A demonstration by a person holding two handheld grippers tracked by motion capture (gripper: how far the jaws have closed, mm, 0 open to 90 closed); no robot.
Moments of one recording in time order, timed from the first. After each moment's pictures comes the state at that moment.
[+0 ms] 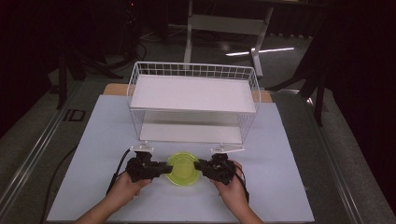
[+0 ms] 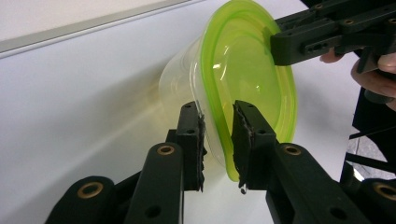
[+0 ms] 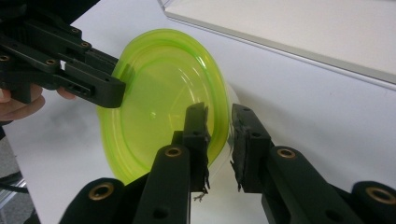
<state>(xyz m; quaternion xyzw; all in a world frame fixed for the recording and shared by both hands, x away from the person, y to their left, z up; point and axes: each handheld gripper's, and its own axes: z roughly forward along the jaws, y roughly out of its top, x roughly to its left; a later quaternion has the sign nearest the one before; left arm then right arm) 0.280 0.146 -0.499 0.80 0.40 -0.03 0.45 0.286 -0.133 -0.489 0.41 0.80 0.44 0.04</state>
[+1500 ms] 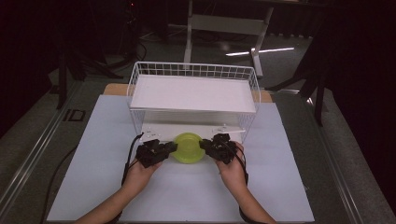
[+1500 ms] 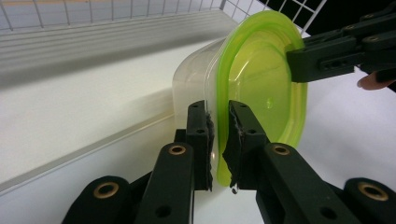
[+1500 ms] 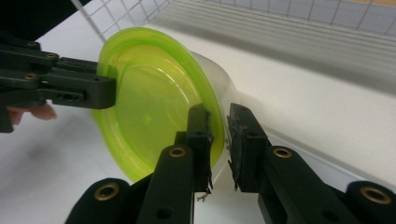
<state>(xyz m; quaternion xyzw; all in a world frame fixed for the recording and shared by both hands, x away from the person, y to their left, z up) 0.316 0.122 -0.494 0.75 0.43 0.11 0.49 0.336 -0.132 -0.467 0.43 0.79 0.43 0.11</state>
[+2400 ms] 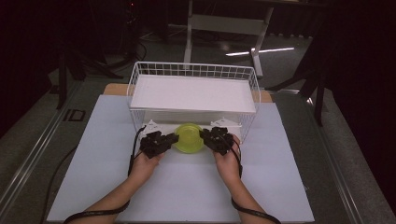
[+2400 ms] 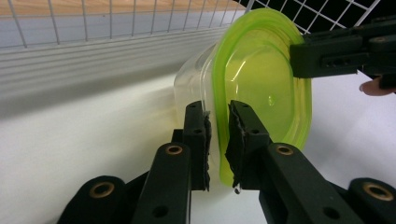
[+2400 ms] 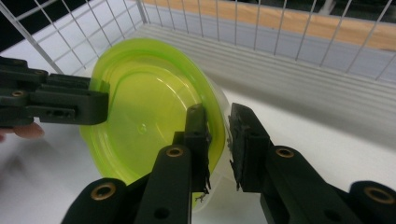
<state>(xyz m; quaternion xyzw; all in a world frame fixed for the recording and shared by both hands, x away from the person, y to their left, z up) 0.352 0.123 -0.509 0.74 0.43 0.12 0.51 0.366 -0.127 -0.480 0.43 0.76 0.45 0.17</state>
